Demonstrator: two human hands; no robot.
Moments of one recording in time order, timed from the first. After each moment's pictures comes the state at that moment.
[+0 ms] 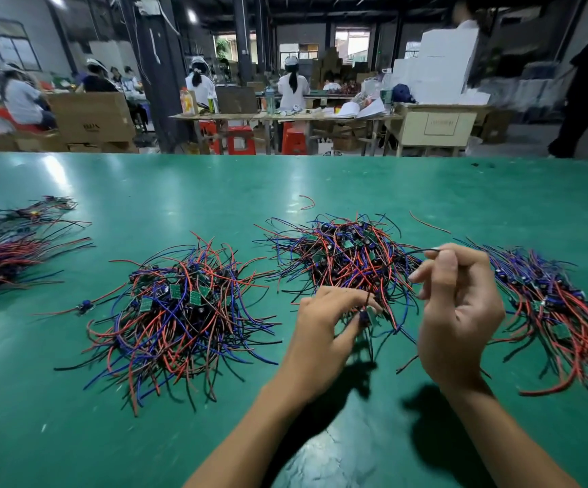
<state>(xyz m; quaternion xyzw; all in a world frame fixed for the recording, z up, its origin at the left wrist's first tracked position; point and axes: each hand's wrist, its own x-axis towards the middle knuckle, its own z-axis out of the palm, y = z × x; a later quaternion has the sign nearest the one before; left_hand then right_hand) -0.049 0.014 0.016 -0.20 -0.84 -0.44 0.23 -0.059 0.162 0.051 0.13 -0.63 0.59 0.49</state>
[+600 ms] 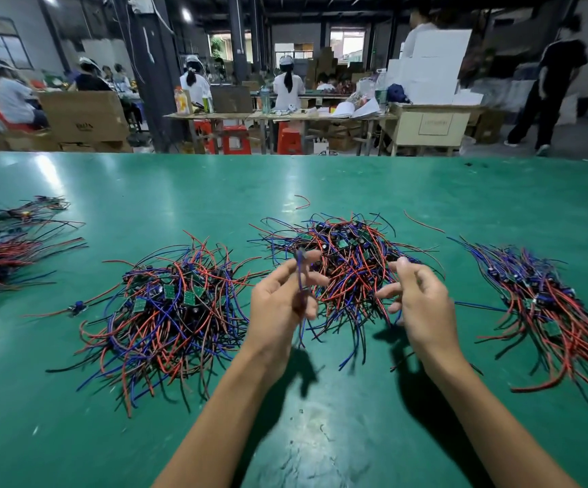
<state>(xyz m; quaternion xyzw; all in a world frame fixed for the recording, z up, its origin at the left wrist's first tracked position) -0.057 -0.012 0.042 -0.04 -0.53 -0.85 0.08 -0.084 0.173 0.031 -0.03 -0.76 0.62 0.19</state>
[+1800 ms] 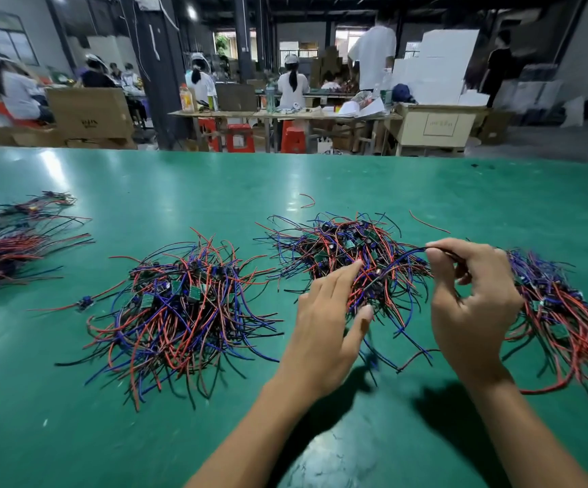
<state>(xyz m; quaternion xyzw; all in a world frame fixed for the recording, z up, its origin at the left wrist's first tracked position) -0.043 0.016 0.021 -0.19 -0.89 -0.35 0.24 -0.073 0.193 0.048 0.15 -0.73 0.36 0.56</state>
